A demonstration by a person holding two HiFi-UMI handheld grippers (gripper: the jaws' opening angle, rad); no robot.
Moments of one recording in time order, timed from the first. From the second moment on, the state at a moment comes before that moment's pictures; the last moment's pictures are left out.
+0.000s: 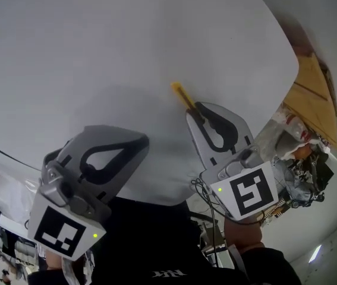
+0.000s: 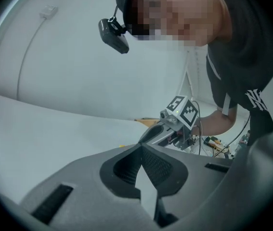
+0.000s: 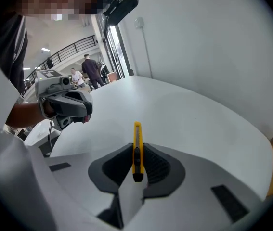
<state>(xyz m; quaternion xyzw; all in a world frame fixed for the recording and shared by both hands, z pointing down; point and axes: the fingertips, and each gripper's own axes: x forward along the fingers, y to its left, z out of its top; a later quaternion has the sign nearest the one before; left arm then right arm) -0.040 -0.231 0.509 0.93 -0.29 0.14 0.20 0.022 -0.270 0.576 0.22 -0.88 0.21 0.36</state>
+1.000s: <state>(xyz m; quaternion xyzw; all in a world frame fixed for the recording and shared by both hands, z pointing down) -0.018 -0.218 0.527 0.93 -0.25 0.16 0.20 0.027 -0.268 0.600 0.24 -0.85 0.17 0.44</state>
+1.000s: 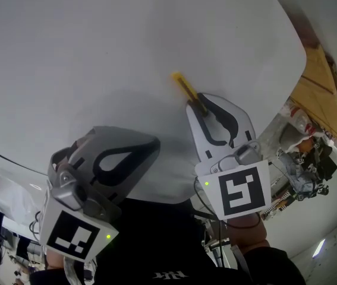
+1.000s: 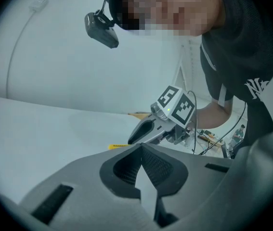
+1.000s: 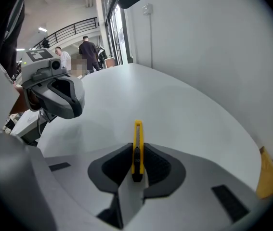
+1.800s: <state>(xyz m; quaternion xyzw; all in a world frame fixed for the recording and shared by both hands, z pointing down) -0.010 -0.112 0.488 0.95 -0.18 0.04 0.27 0.036 -0.167 0.437 0.32 -0.90 0.12 0.28</state>
